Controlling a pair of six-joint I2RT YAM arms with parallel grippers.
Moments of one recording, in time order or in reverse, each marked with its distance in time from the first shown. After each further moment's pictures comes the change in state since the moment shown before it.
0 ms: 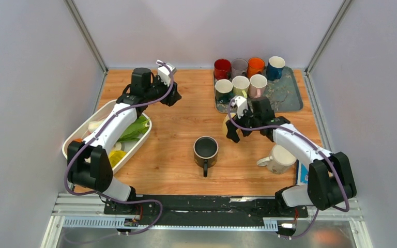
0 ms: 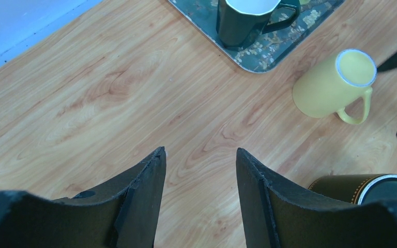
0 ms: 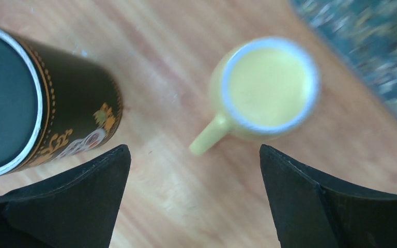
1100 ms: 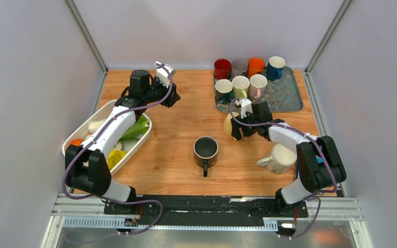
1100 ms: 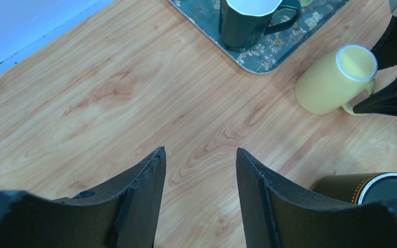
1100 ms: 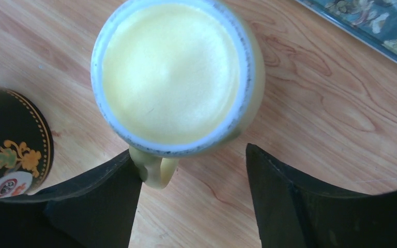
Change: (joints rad) left arm 0.000 -0.036 -0.038 0.027 -0.013 0.005; right arm -0.036 0.160 -0.108 0.195 0.124 0.183
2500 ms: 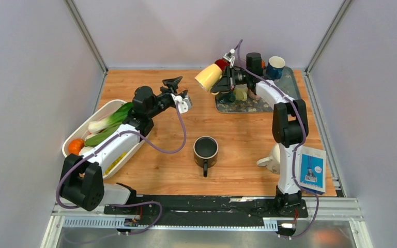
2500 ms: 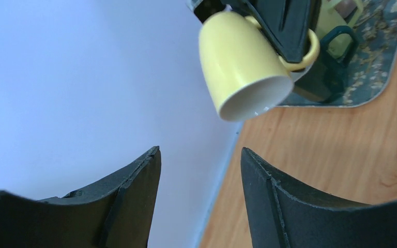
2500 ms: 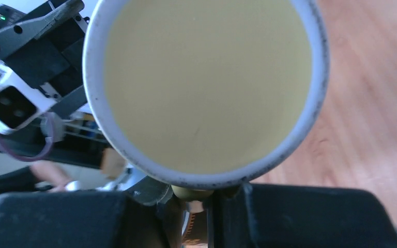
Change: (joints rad) left arm -0.135 -0.147 -0.290 0.571 -0.008 0.797; right arm -0.091 0.631 0.962 0.124 -1.093 0.652
